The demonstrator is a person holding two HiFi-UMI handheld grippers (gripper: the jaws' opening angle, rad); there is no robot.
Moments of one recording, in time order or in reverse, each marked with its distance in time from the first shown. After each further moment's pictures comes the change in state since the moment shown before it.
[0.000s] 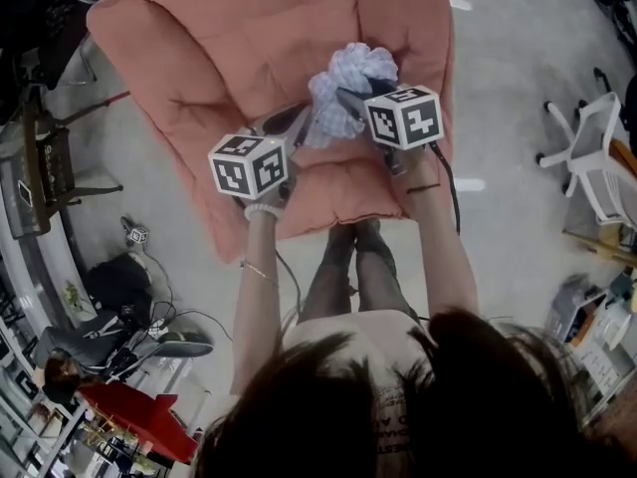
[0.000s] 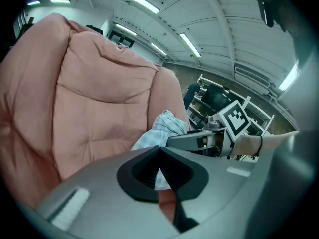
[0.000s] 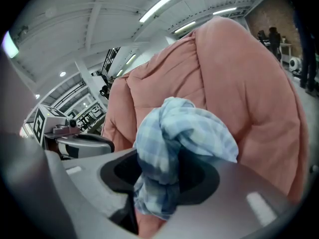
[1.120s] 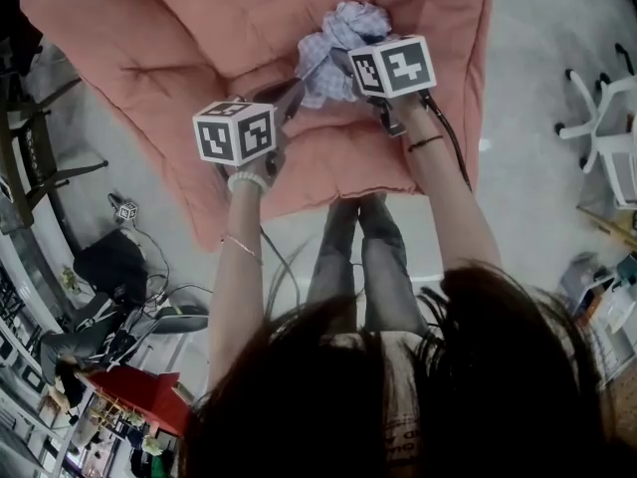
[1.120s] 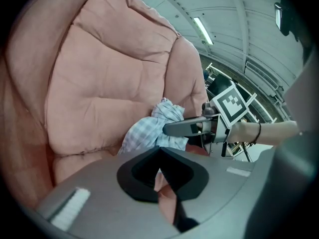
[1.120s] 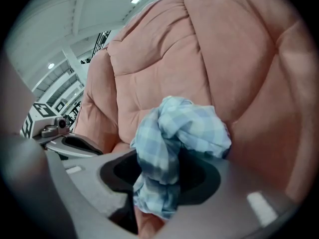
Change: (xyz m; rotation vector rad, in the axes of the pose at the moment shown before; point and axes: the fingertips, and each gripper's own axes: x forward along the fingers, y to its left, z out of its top) left arm 0.056 0.054 -0.112 -0.089 0.187 -0.004; right arm 0.081 -0.062 -0.086 0.024 0.172 -0.087
